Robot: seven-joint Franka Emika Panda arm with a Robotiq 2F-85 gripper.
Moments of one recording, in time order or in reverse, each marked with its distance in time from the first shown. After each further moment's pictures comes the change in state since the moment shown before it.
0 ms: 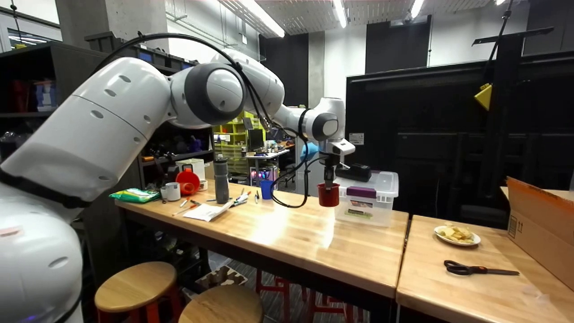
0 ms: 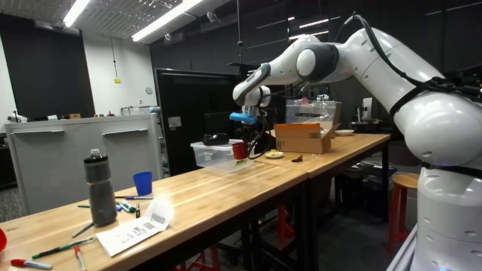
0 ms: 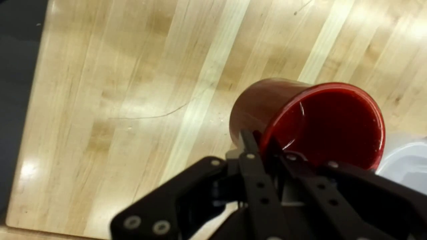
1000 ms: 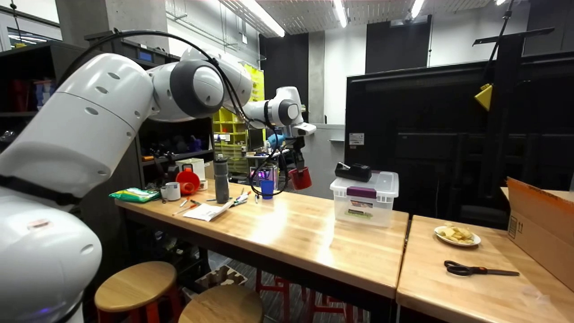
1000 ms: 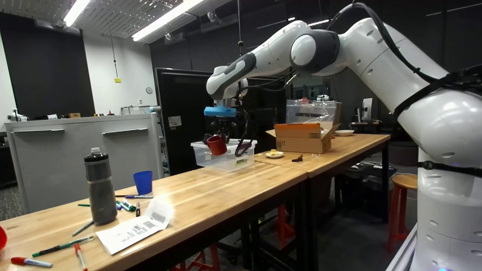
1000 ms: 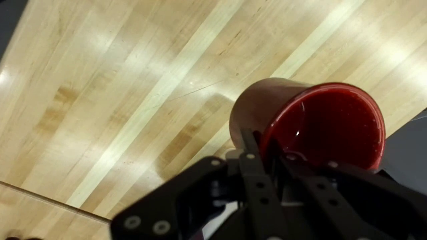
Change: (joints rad) arm 0.207 -0.048 0.007 0.022 -0.215 -0.007 -0.006
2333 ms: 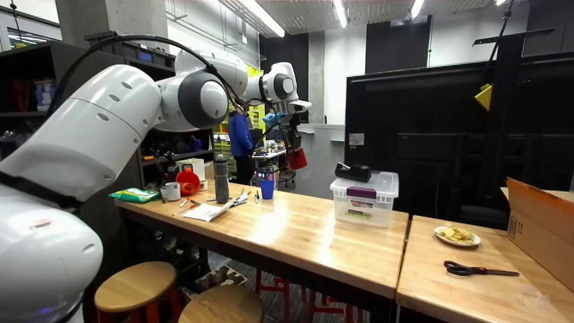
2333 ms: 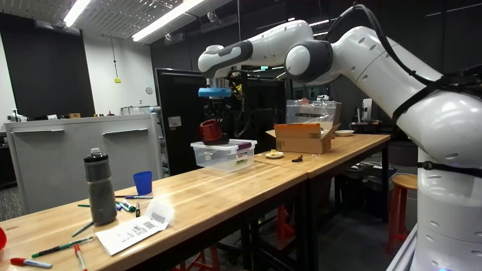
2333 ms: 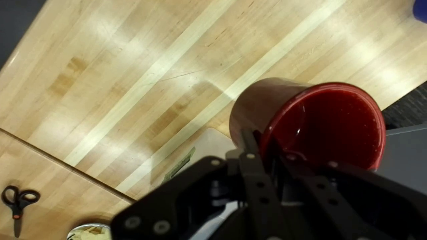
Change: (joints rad) arm 0.013 0.079 0.012 0.351 -0.014 -0.289 -0.090
